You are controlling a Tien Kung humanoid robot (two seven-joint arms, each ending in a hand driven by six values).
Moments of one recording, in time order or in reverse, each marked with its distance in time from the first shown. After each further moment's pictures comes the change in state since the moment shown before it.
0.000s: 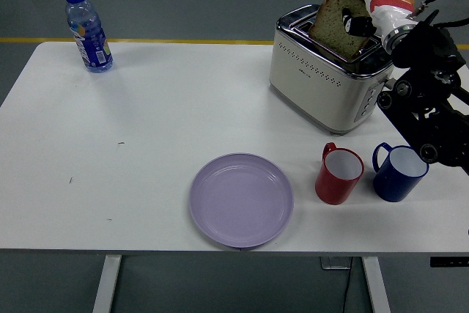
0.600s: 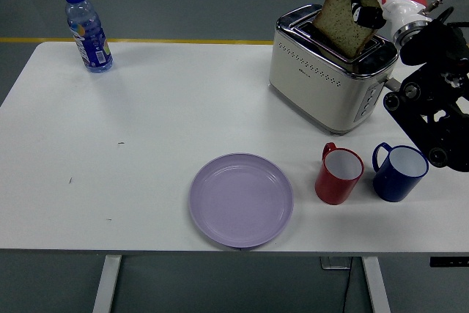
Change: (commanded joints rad) left arm 0.000 0.000 0.013 0.000 -0.013 -0.007 0.002; right arm -0.028 -0.038 0.000 0.084 0.001 -0.081 -0.025
